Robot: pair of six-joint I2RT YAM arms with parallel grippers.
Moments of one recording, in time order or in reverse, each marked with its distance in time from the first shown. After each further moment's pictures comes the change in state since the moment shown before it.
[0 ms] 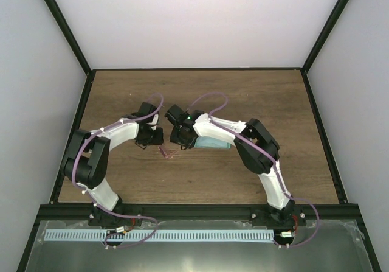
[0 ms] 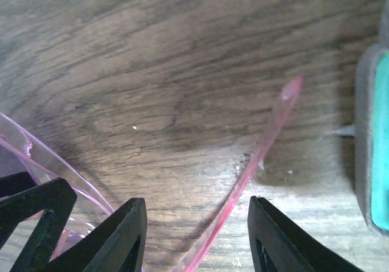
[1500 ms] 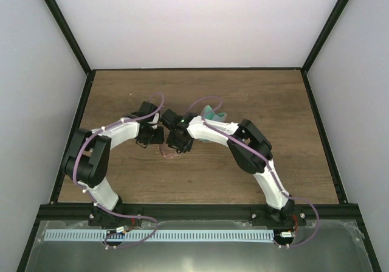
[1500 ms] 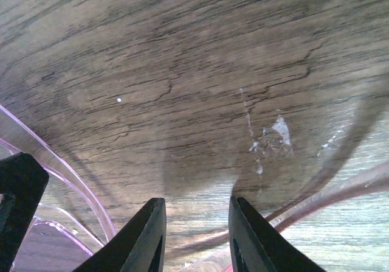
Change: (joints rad) left arm 0.000 0.017 0.006 0.032 -0.003 0.005; right arm 0.039 0.072 0.059 -0.069 -0.028 0.073
